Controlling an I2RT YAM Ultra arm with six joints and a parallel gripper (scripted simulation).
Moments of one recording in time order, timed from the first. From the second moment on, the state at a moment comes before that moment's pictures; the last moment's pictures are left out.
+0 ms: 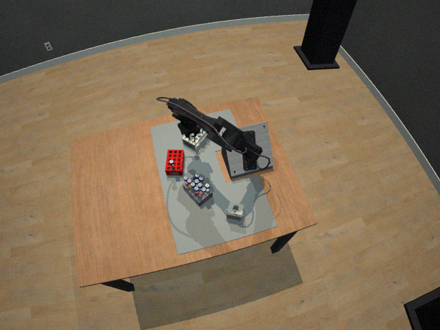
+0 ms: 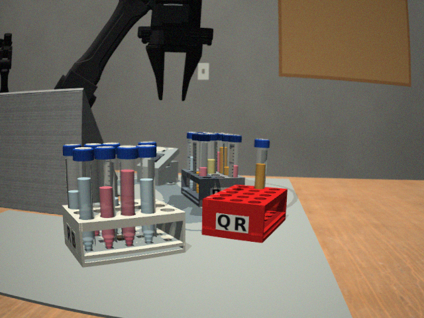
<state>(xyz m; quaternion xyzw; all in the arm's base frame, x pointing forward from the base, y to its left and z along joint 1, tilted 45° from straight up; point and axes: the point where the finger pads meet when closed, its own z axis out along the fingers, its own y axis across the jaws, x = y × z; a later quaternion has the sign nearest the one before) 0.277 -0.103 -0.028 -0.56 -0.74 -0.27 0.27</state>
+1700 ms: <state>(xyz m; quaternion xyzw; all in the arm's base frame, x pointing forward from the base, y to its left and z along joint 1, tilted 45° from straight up) 0.297 -0.073 0.007 0.07 -0.92 -0.38 0.02</state>
